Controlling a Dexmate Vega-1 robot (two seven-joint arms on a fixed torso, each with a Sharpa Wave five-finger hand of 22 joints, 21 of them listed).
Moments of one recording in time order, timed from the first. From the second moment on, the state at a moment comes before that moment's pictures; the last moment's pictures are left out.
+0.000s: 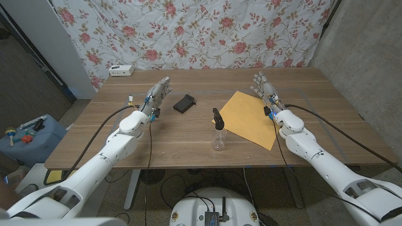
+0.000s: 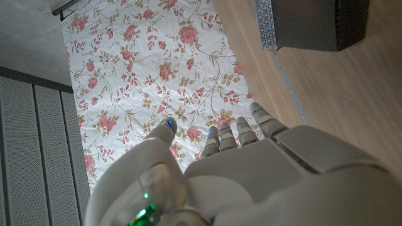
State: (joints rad) left arm 0.85 0.57 0.38 -1.38 -0.57 -0.27 0.01; left_hand 0.37 0.13 0.48 0.02 0.18 0.02 0.03 0.18 0.17 0.02 0.01 0.20 0.17 0.03 0.04 0.18 0.16 0.10 0.02 0.27 0.17; right arm -0.77 -0.47 -0.42 -1.23 0.56 0.35 0.01; right_hand 0.22 0.11 0.11 0.14 0.25 0.14 -0.10 0.18 0.18 0.13 -0.01 0.18 0.18 0.02 -0.03 0.19 0.19 0.28 -0.04 0.18 0.16
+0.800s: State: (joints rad) left arm 0.95 0.65 0.38 -1.50 -0.50 -0.31 0.02; left_hand 0.43 0.05 0.46 -0.08 0.18 0.04 0.00 0.18 0.17 0.06 -0.03 0.20 0.17 0.06 0.00 0.18 0.16 0.12 0.00 0.23 0.17; right arm -0.80 -0.46 -0.42 -1.27 0.53 0.35 -0.05; right_hand 0.22 0.11 0.12 0.13 0.25 0.14 -0.10 0.18 0.18 0.13 -0.01 0.19 0.18 0.02 -0.03 0.19 0.19 0.28 -0.04 0.18 0.16
